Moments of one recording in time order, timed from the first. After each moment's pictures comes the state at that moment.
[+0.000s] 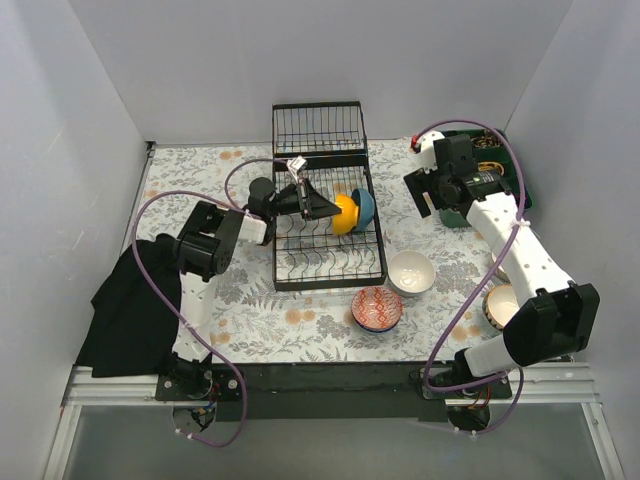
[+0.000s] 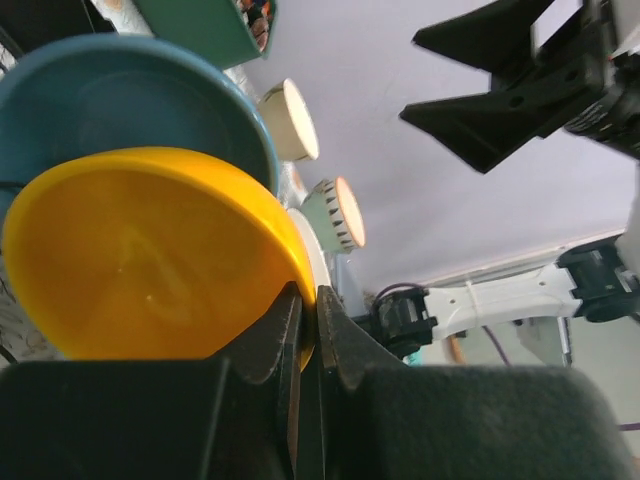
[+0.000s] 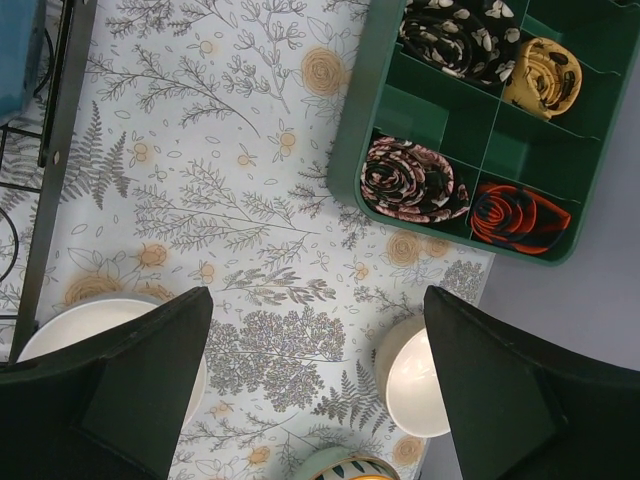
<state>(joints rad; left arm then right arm) -0.37 2.21 1.21 1.13 1.06 -1.25 0.29 1.44 1.40 -0.77 0.22 -0.27</state>
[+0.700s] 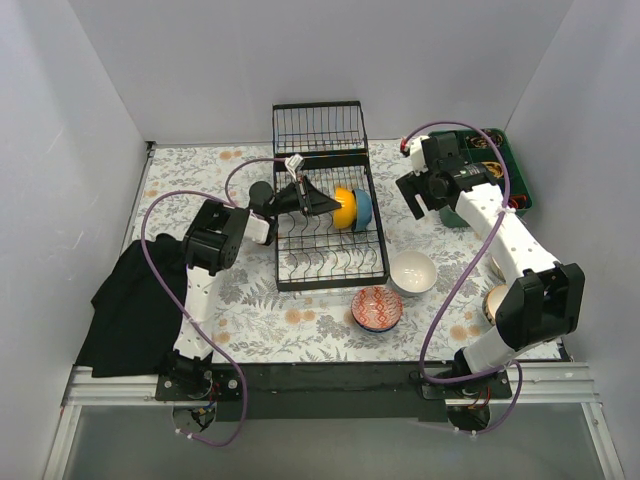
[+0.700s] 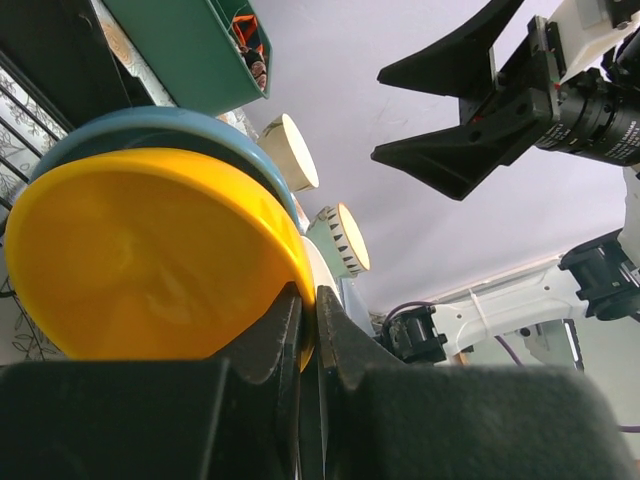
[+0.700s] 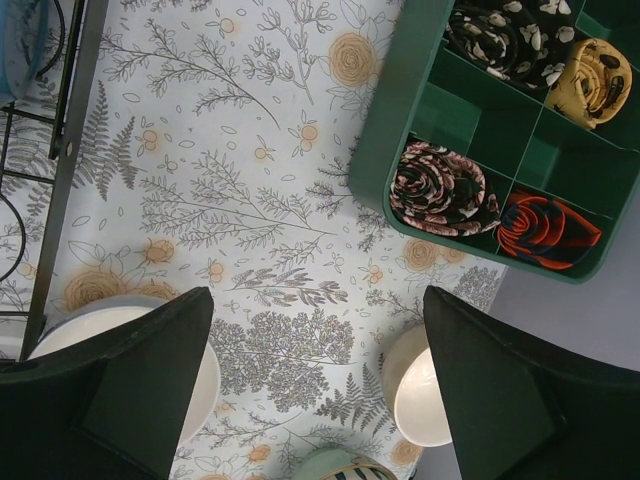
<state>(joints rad) -0.36 2.38 1.31 1.38 1.02 -1.38 0.31 1.55 1.44 -0.80 0.22 -0.29</state>
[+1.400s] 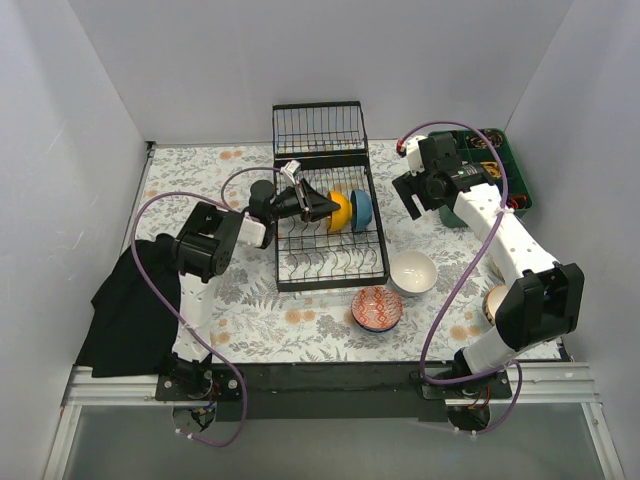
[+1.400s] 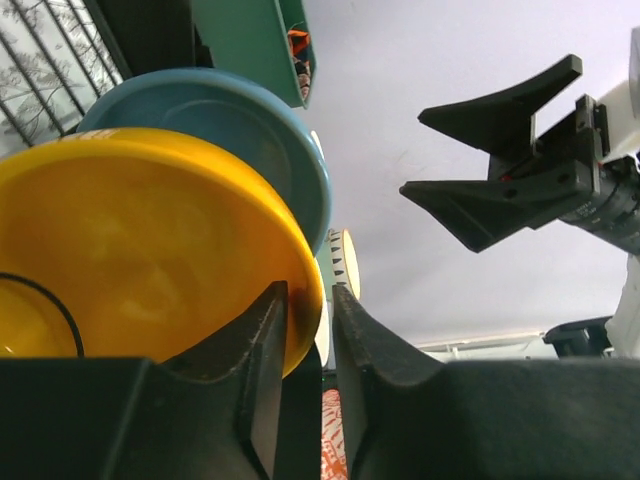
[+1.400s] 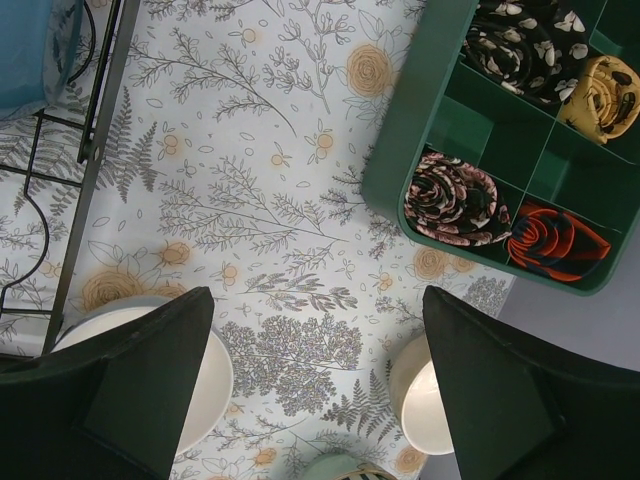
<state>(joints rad) -0.37 2.25 1.18 1.16 0.91 -1.36 0.33 1.55 1.45 -0.79 0.20 -0.29</state>
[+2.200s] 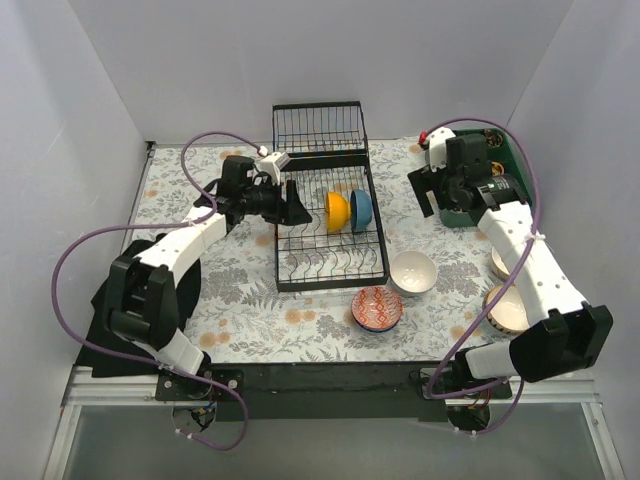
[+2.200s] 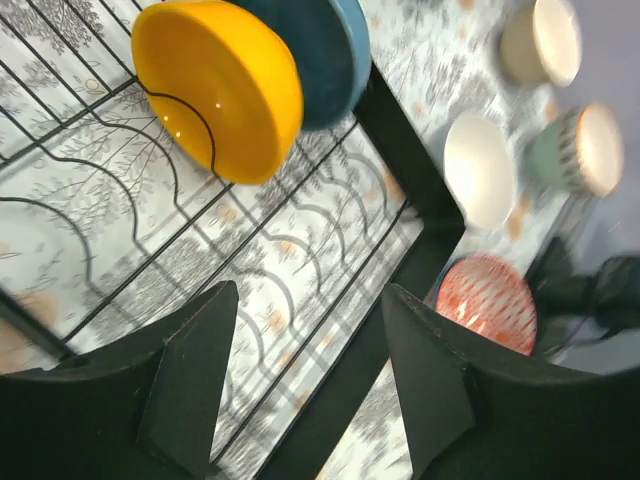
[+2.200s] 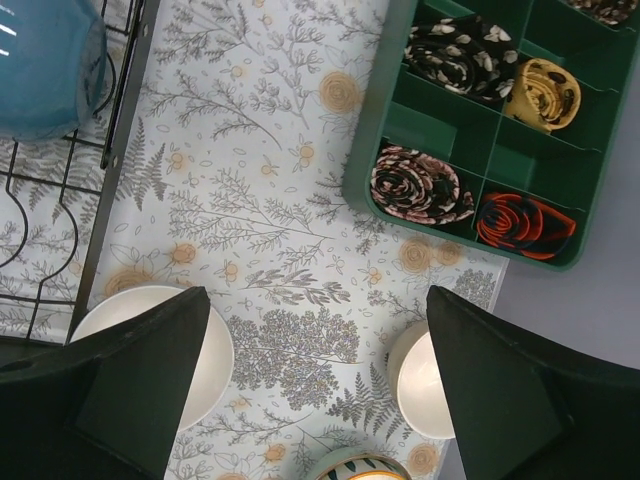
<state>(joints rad) -0.34 1.61 1.17 -0.18 0.66 -0.30 0.30 1.38 1.41 -0.79 0.15 -0.26</state>
